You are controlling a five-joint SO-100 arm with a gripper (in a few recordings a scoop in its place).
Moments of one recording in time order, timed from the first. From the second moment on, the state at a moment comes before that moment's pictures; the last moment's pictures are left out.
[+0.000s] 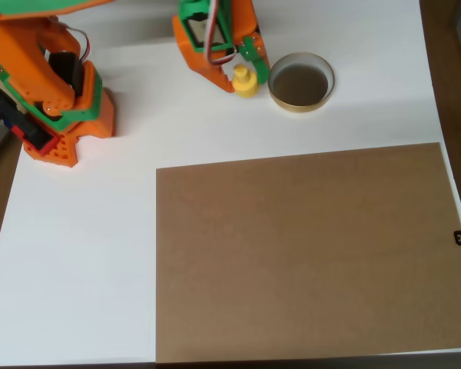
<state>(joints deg) -48.3 102.7 98.3 85.8 -11.5</state>
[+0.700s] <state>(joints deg) -58.7 77.3 79.6 90.2 -13.5</state>
